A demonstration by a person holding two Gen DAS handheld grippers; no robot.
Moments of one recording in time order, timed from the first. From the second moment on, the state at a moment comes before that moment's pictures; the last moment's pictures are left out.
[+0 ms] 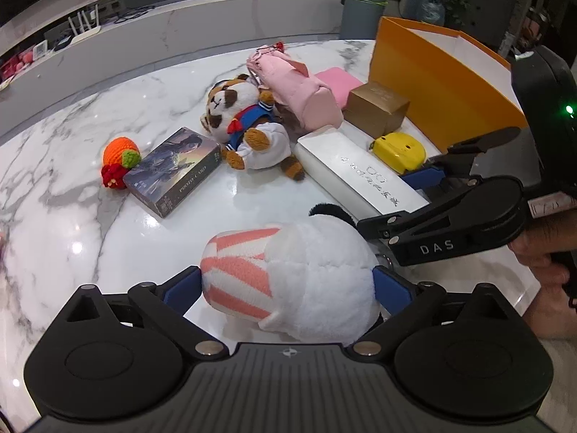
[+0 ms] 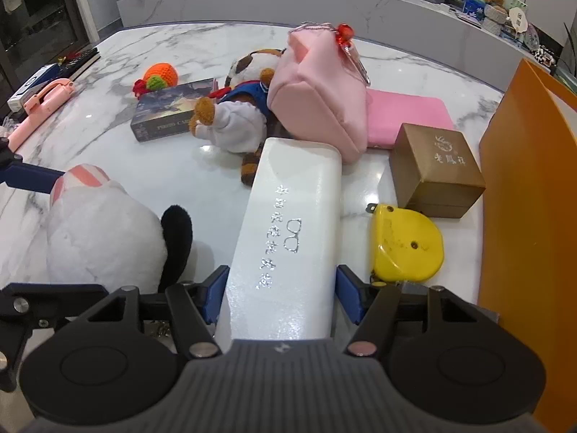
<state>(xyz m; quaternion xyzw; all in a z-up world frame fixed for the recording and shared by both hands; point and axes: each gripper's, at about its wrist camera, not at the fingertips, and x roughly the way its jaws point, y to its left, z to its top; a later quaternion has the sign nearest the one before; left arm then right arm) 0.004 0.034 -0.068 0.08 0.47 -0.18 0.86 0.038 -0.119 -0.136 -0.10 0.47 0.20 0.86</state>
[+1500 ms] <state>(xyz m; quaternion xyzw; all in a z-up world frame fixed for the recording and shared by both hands) -0.001 0.007 -0.068 0.15 0.47 -0.24 0.84 -0.017 -0.125 -0.140 -0.11 0.44 0.21 0.87</state>
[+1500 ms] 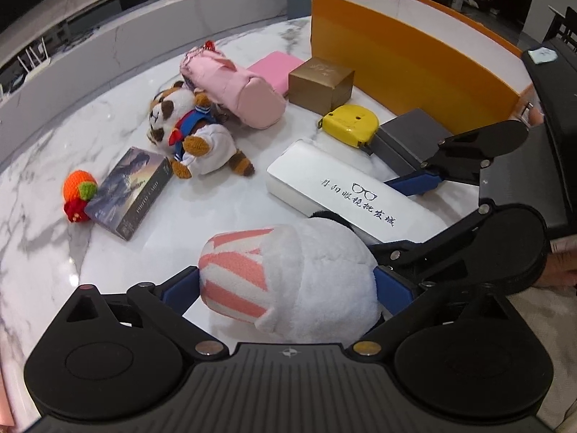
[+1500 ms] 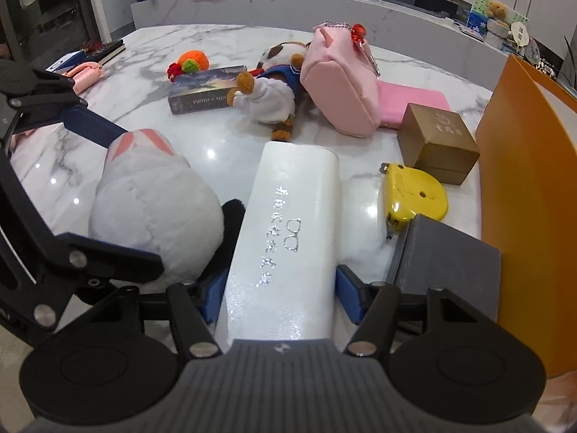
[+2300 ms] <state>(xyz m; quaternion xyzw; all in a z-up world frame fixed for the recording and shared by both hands) -0.001 0.039 -0.046 0.10 0.45 -0.25 0.85 -0.018 -0.138 -0.121 -0.05 0.43 0.22 0.87</state>
